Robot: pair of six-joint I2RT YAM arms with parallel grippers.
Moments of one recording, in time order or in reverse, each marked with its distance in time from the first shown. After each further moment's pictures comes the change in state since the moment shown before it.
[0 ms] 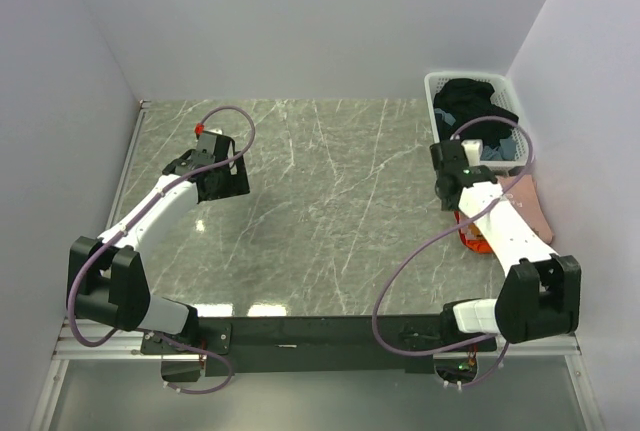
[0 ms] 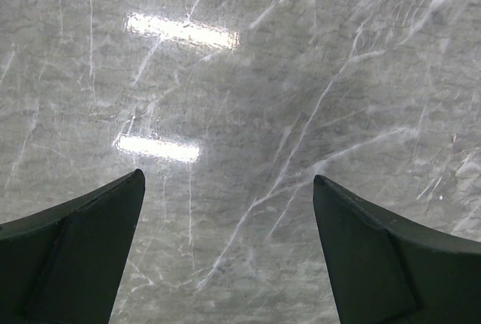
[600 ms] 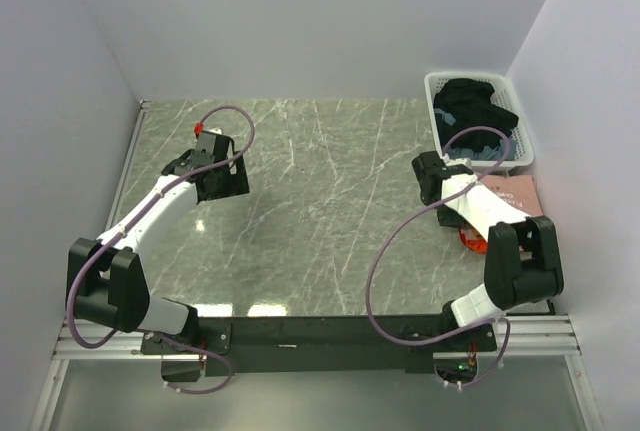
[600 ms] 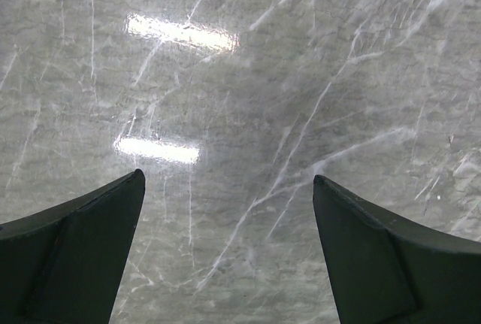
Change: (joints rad) left arm 0.000 -0.007 0.000 0.000 0.000 0.000; right arm 0.068 0.182 -0.066 -0.093 0.074 0.161
